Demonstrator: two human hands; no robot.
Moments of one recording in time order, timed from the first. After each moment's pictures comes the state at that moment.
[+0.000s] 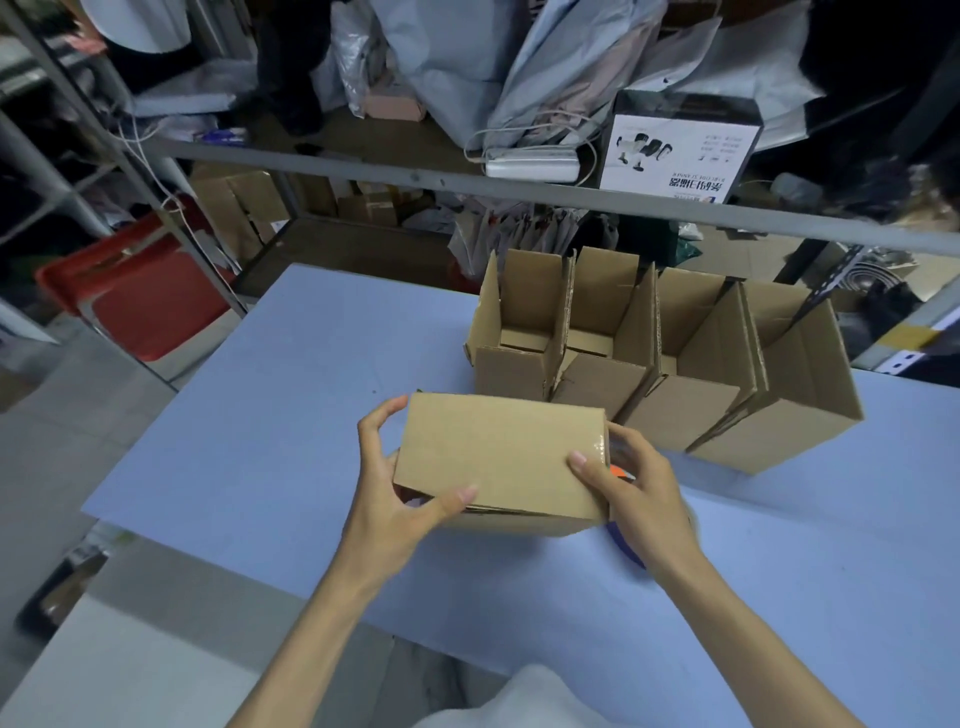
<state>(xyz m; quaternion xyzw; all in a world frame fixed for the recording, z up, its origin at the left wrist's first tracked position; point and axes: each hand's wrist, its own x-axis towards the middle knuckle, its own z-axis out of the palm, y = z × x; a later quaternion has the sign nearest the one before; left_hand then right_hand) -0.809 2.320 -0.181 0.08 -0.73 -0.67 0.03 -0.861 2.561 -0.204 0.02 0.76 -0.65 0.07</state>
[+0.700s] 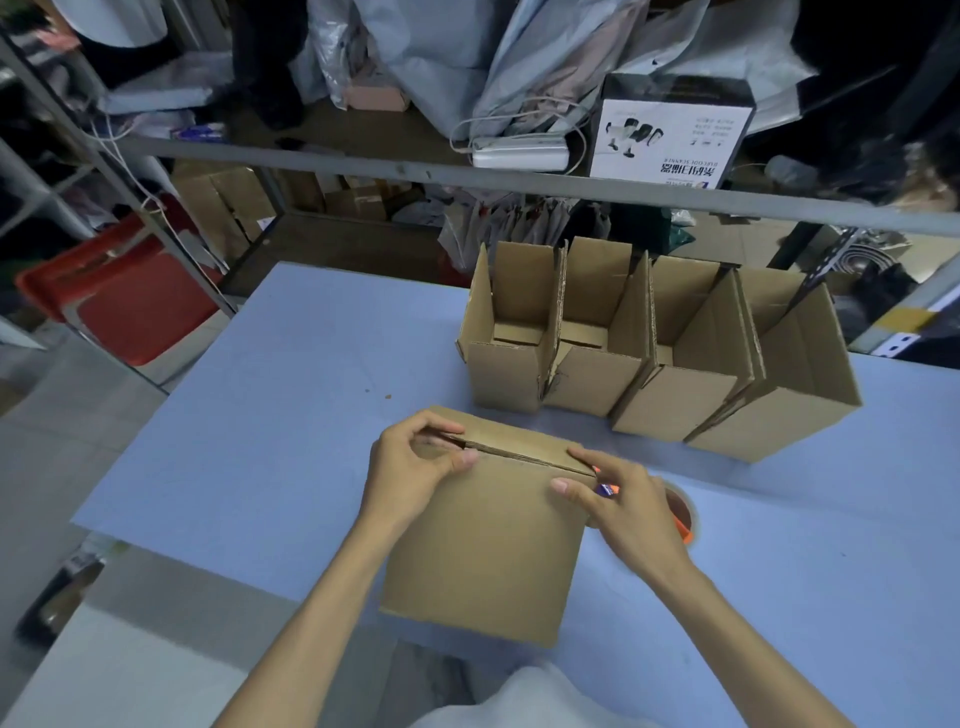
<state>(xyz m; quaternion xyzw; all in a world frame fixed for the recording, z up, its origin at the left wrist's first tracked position) -0.860 2.327 -0.205 0.13 -0.81 -0.57 0.02 -0.857 2.562 -0.218 0.01 0.84 -0.53 0.11</state>
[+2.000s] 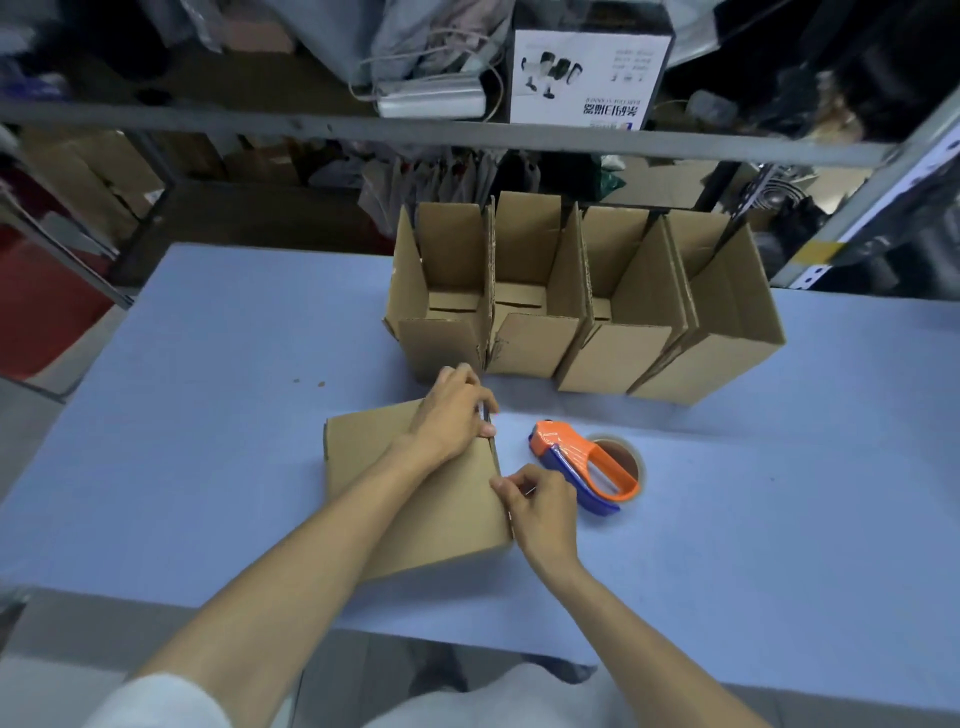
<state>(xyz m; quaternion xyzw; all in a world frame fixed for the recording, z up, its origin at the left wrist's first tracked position) -0.954 2.399 -0.271 -0.12 -0.95 -0.24 -0.14 -0.842 2.524 -0.292 0.18 0.84 -0.51 0.07</state>
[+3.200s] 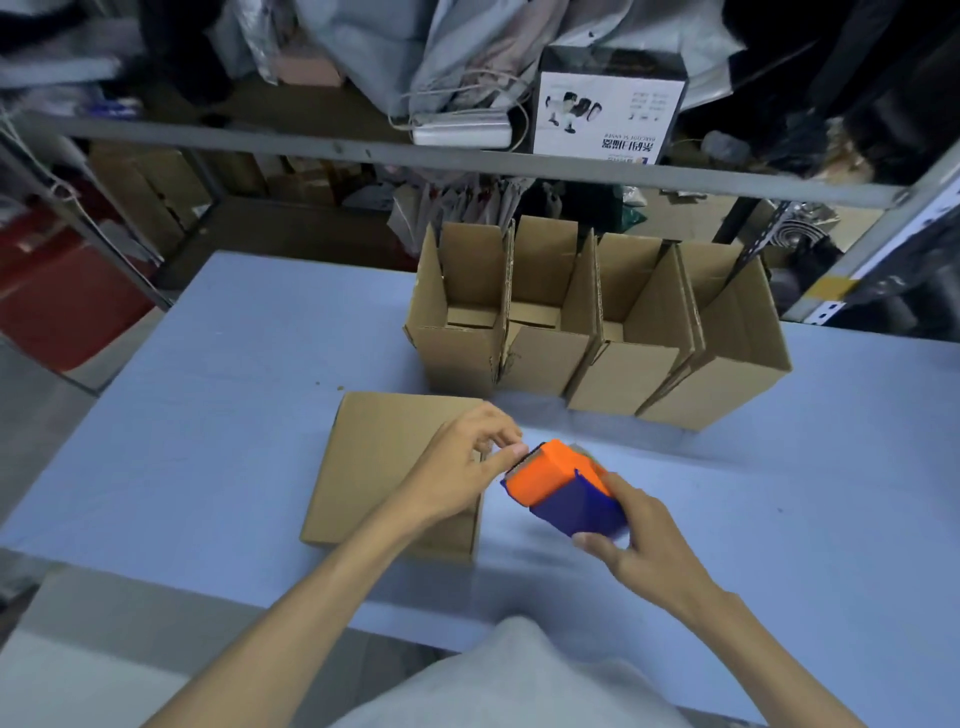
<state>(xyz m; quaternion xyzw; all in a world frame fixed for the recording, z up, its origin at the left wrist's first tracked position) -0.876 2.400 -0.207 -0.12 -0.86 -0.49 -0.10 -0.820 2.630 -0.247 -0.11 0.90 -0.43 0.06</state>
